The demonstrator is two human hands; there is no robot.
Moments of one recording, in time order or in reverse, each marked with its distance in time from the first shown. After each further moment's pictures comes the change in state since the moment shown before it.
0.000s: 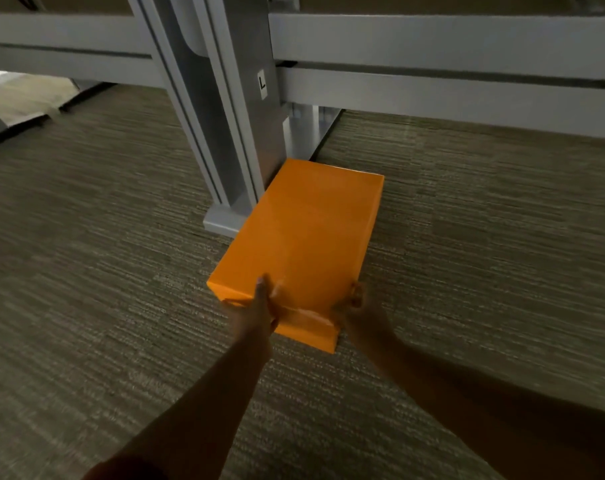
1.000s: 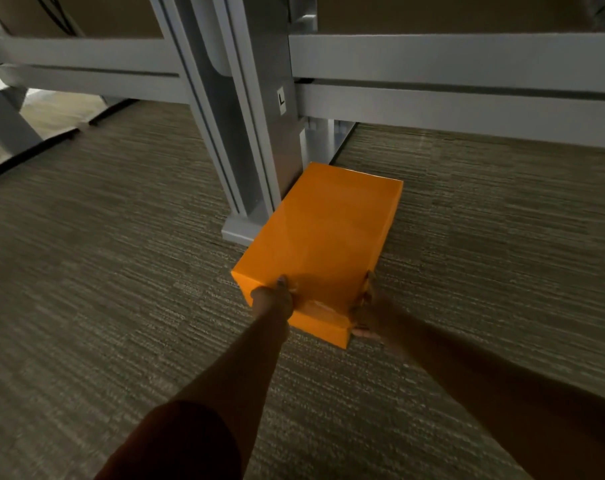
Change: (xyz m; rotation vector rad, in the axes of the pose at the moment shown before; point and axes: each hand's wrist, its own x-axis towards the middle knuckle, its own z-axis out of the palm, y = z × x) left_hand 0.012 0.035 0.029 0.306 0.003 -0.037; right_hand 0.031 -0.024 -0.015 0.023 -0.233 0.125
